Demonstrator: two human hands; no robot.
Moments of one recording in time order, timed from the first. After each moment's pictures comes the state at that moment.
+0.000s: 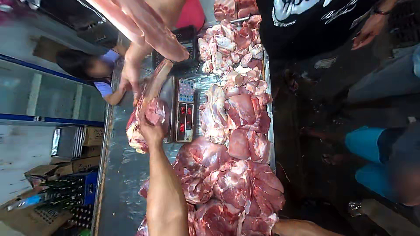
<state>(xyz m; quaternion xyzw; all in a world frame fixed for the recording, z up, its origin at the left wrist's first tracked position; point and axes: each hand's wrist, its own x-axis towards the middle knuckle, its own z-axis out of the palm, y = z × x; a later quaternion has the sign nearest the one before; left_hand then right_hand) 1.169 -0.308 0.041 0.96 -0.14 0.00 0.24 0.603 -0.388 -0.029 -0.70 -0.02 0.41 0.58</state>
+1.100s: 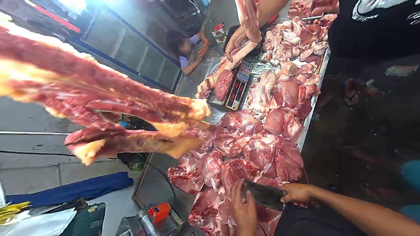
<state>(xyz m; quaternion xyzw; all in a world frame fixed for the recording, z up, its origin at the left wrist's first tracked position) 0.649 -0.146 0.097 0.91 -0.08 -0.01 0.41 0.608 -0.377 -0.084 -0.63 -0.03 0.55 0.55</state>
